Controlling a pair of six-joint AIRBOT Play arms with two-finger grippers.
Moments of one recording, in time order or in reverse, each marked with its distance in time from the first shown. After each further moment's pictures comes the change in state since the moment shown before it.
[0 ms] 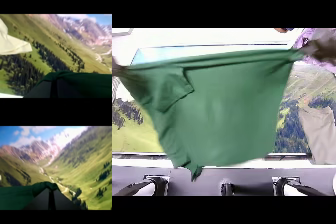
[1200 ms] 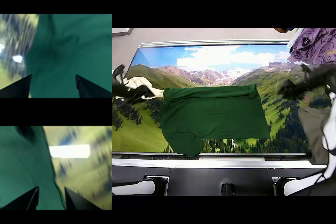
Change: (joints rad) left arm 0.219 -0.235 -0.293 -0.241 0.016 0.166; right arm -0.212 -0.339 -0.348 0.117 -0.068 -0.335
